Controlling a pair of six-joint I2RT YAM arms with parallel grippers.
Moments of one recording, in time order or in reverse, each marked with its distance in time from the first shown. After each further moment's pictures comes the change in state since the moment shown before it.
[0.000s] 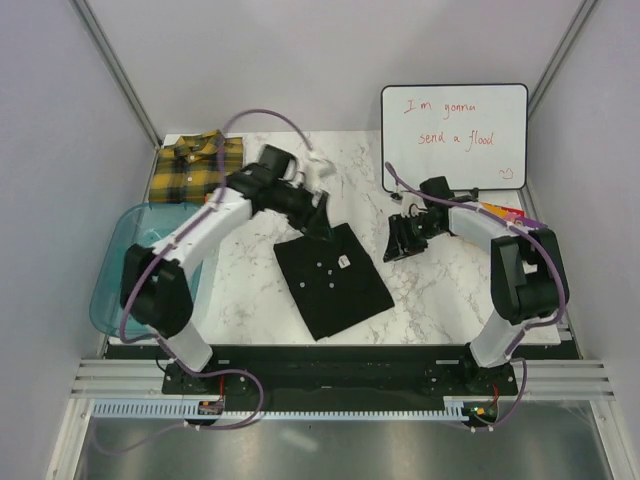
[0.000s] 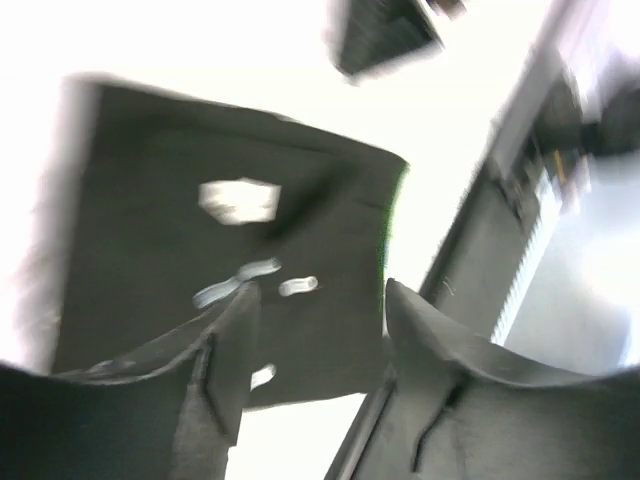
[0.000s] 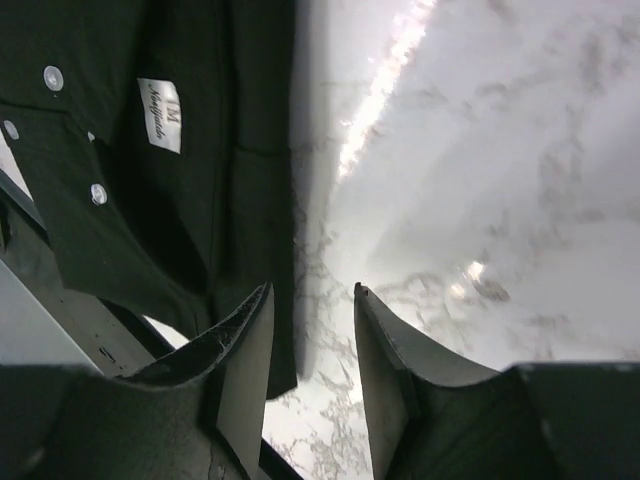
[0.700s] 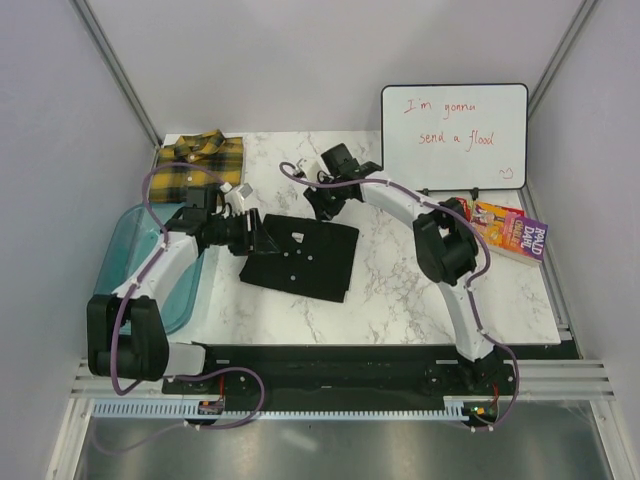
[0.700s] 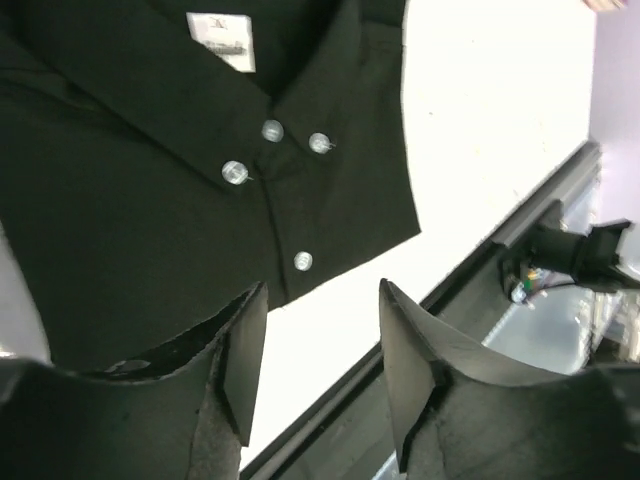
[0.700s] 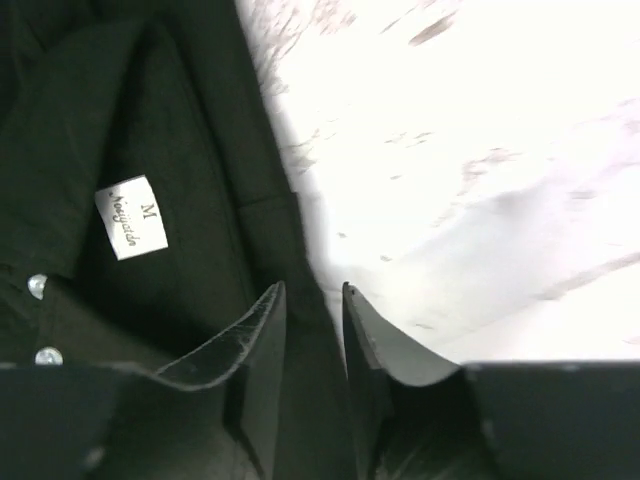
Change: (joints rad) left arm 0.480 -0.357 -0.559 0.205 0.020 -0.282; right arm 0.394 0.582 0.843 -0.011 0.280 -0.316
